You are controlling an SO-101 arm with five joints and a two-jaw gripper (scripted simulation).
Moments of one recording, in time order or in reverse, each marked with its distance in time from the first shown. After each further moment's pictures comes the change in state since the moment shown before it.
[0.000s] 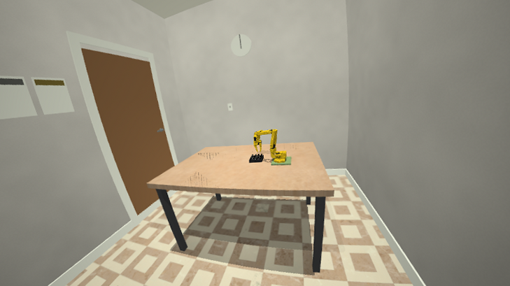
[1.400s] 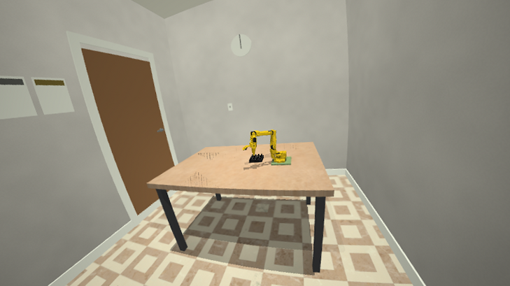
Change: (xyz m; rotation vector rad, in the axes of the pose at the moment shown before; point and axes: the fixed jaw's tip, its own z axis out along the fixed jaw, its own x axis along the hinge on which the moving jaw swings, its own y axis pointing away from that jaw) arm 0.166 0.024 -0.034 -0.088 -0.031 -1.764
